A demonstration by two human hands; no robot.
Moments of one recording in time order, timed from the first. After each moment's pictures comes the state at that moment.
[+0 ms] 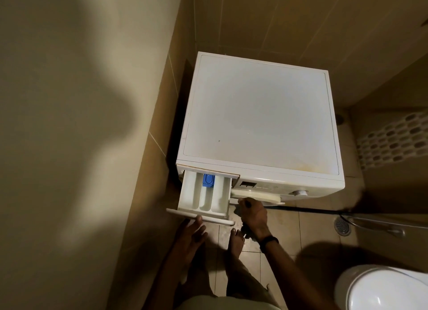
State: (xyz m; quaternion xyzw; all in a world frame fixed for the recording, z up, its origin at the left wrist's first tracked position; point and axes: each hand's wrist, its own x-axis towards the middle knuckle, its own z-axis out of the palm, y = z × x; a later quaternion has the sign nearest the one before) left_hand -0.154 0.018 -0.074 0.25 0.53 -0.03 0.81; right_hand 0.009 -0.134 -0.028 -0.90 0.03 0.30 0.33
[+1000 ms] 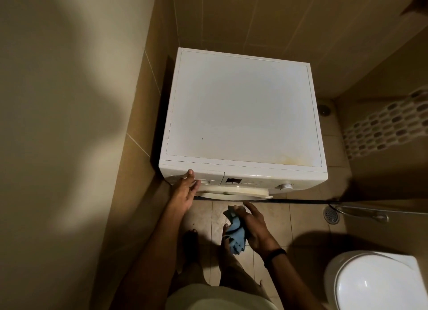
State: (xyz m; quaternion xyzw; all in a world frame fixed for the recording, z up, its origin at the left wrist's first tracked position) left_hand -0.014 0.055 -0.049 0.26 0.53 0.03 0.81; right_hand -0.006 -0.188 -0.013 -0.60 0.28 0.39 0.64
